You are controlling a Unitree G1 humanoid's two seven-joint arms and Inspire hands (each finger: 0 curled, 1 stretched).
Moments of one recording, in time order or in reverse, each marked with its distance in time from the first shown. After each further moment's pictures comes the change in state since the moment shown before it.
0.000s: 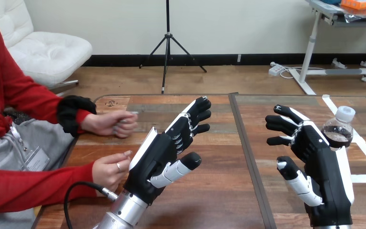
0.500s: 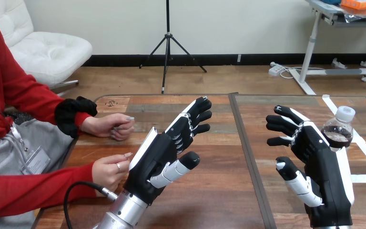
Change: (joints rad) left arm 0.000 0.001 0.000 0.000 -0.001 -0.007 -0.005; right arm 0.004 0.001 0.003 0.000 -0.001 0.000 -0.006
